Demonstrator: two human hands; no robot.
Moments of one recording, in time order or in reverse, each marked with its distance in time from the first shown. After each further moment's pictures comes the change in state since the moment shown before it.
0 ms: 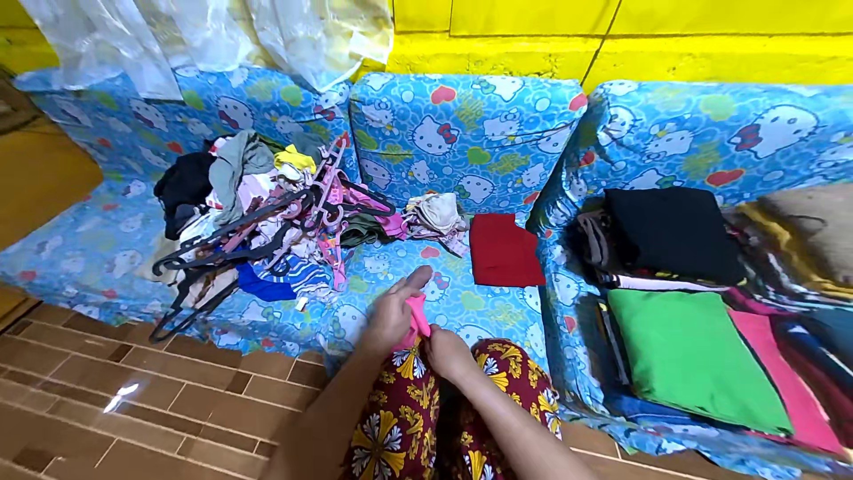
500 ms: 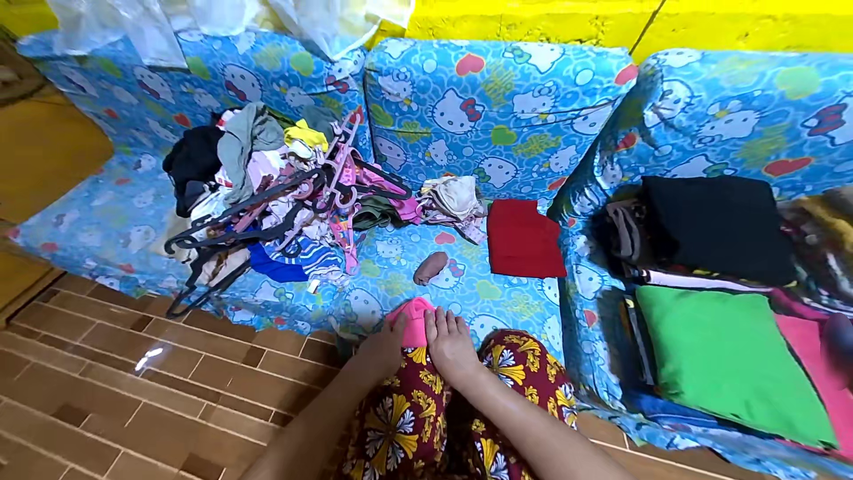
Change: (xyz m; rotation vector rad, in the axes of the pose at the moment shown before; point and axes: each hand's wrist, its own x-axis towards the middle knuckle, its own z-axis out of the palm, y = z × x) left_hand -0.040 -0.061 0.013 0.495 -0.554 -0.381; right_hand 0.017 0.010 0.059 -0.484 0.297 -0.328
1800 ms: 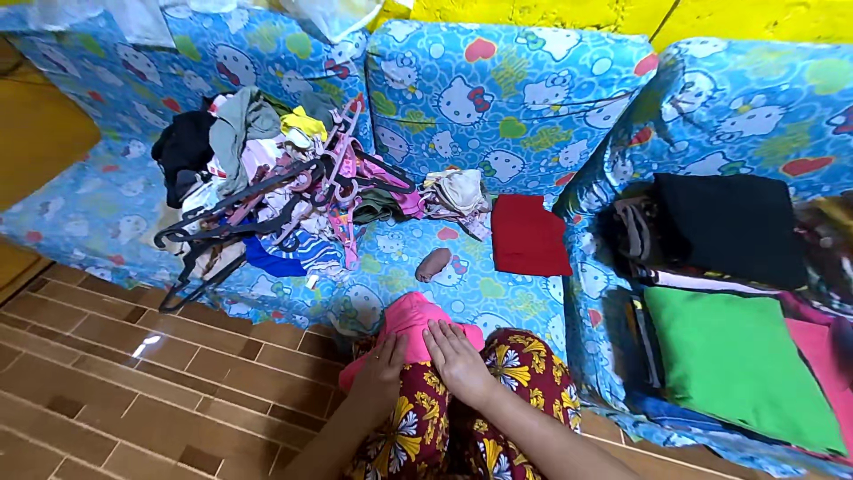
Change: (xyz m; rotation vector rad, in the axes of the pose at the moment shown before) left_hand -0.019 -0.030 0.081 -0.042 0.700 0.388; right_hand -0.020 0.023 0.042 -0.057 0.562 -0.408
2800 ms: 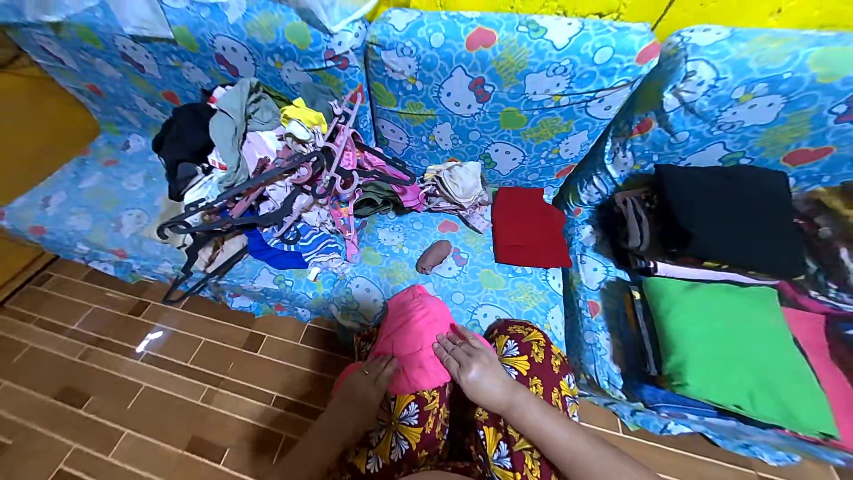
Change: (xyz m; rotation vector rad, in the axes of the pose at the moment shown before) left_hand -0.044 -0.025 0.000 0.051 0.156 0.263; right_hand -0.023 0.011 -0.023 0.105 0.017 -0.155
